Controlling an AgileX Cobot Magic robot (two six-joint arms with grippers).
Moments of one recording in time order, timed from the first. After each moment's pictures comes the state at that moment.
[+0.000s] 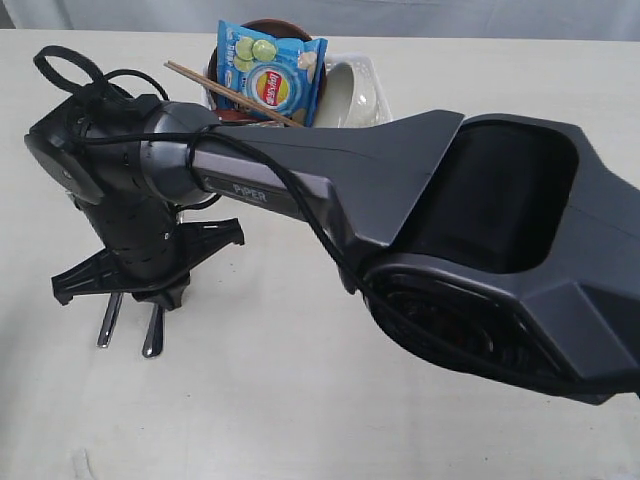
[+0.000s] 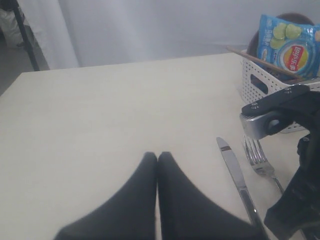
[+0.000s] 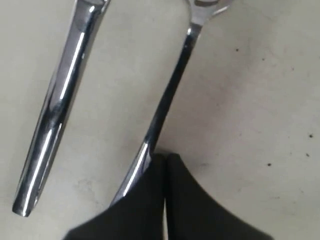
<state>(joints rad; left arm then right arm) -0.11 0.00 0.00 0.15 0.35 -0.08 1.09 2.45 -2.06 -0.03 1.22 0.65</state>
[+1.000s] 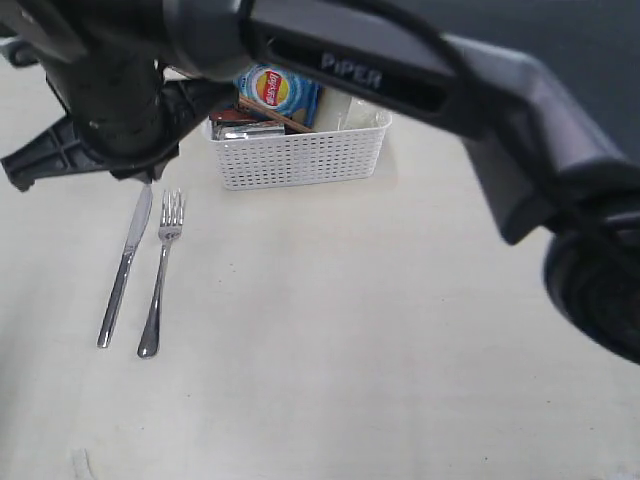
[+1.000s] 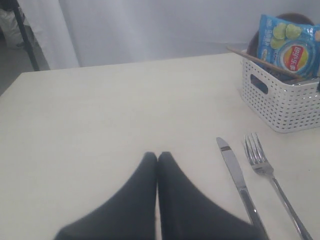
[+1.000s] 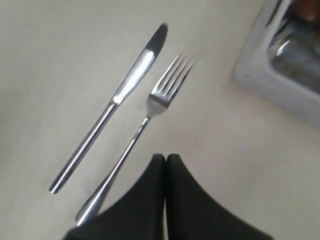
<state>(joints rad) -0.11 0.00 0.00 0.15 0.35 -0.08 1.09 2.17 -2.06 -0.24 1.22 0.52</state>
